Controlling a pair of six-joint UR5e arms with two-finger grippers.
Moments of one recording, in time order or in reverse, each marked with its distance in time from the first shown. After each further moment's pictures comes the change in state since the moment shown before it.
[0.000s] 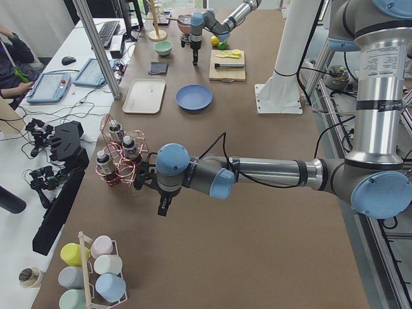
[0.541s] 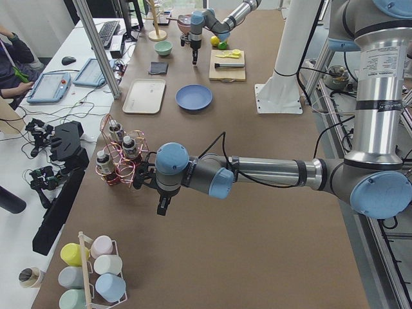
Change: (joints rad) left arm -0.001 -0.003 0.001 0.001 0.000 0.000; right arm 0.000 0.009 0.036 -0.002 0.008 0.048
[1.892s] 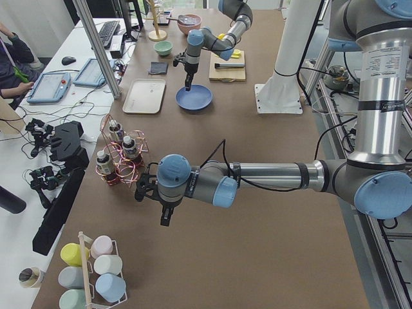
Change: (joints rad) left arm -0.023 0.012 0.041 0.001 0.002 0.005; right arm -0.206 0.596 -0.306 -0.144 -0.189 0.446
